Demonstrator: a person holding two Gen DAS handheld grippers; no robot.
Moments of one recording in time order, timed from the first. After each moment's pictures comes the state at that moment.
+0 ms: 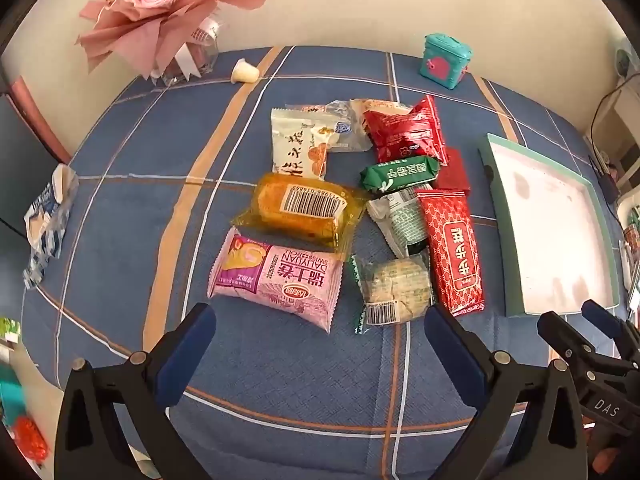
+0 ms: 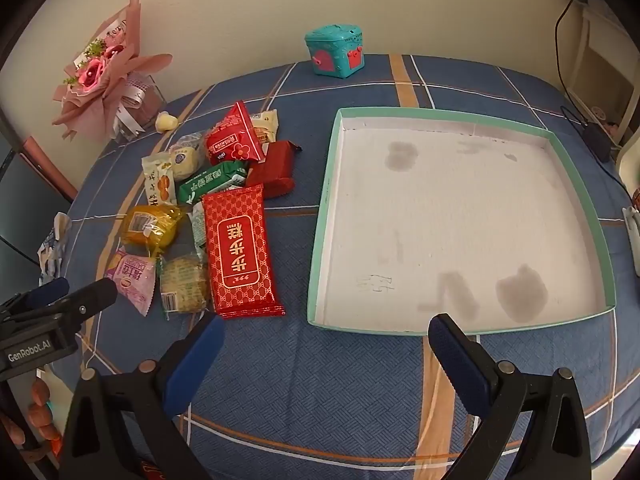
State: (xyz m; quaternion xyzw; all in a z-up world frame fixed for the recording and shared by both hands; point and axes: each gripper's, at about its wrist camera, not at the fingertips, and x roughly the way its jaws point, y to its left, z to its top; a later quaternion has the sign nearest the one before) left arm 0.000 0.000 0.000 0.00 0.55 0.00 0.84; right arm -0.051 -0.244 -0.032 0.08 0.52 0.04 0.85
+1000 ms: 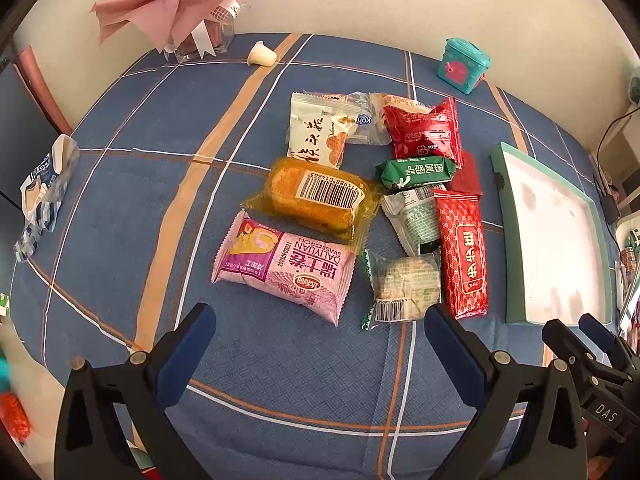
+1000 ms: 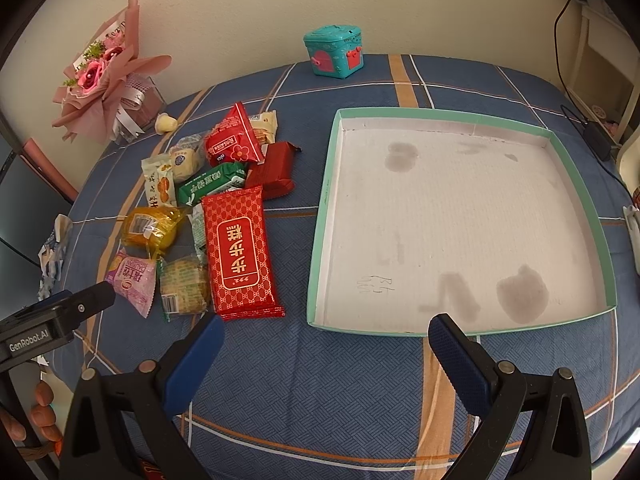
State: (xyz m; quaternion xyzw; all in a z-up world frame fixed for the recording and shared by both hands) left arm -0.001 0.011 -0.007 -0.04 0.56 0.00 0.83; right arm -0.051 -0.244 -0.032 0.09 0.52 0.04 0.85
